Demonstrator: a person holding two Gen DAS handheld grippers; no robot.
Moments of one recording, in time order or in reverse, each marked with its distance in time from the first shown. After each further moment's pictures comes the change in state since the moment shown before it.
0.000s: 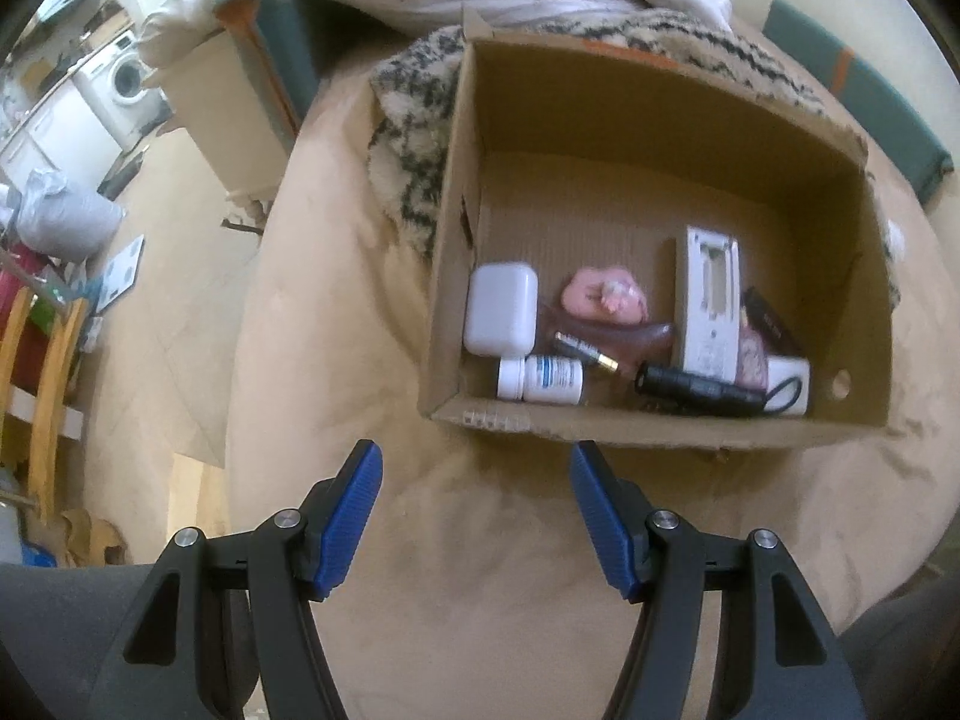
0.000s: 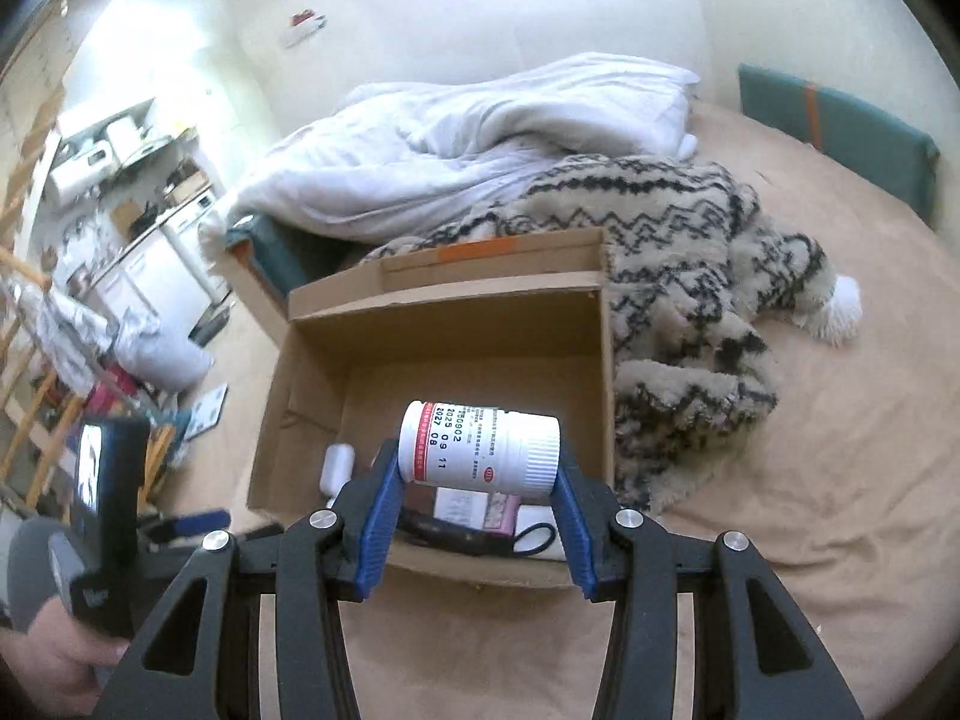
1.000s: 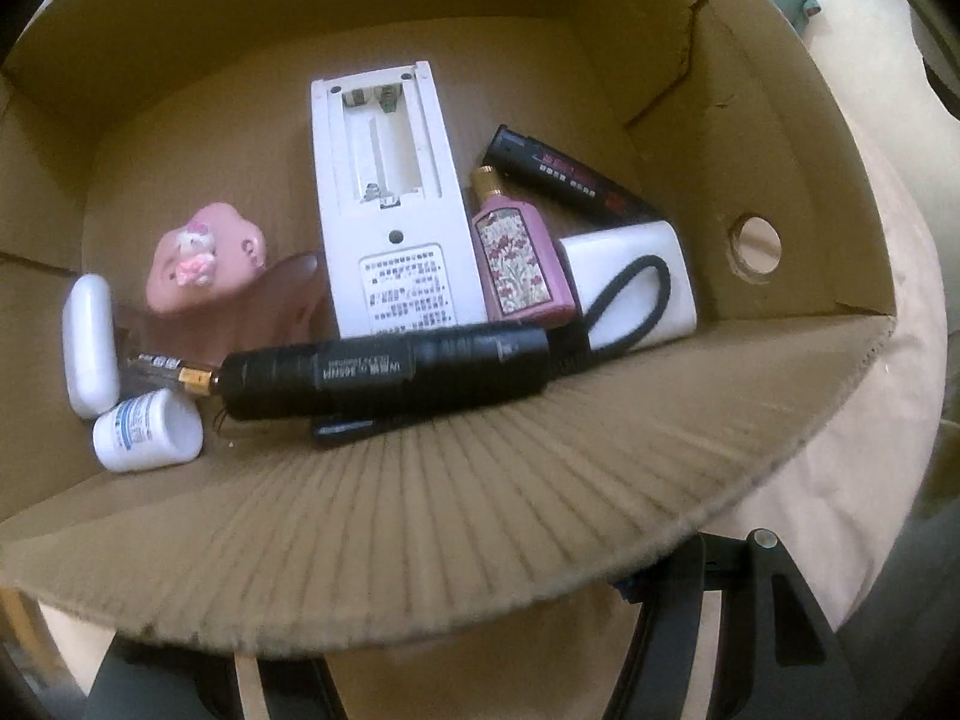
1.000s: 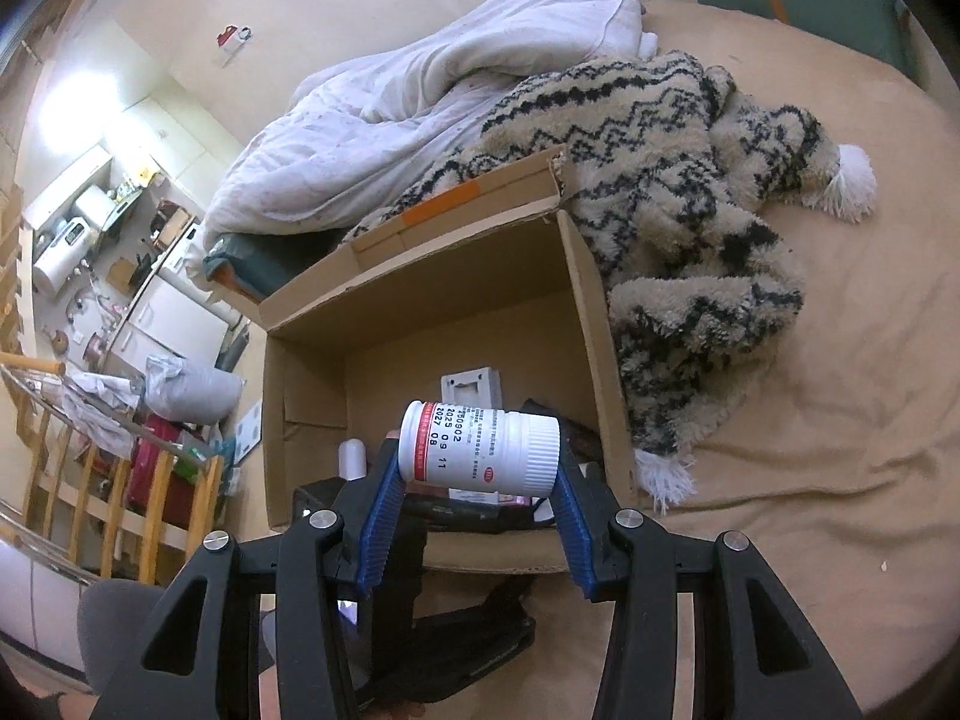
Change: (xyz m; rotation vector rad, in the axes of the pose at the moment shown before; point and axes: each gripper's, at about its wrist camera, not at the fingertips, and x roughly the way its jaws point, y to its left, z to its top) left arm 0.096 -0.123 -0.011 0.332 0.061 -0.241; right arm 0.030 -0.033 -0.001 0.185 0.131 0.090
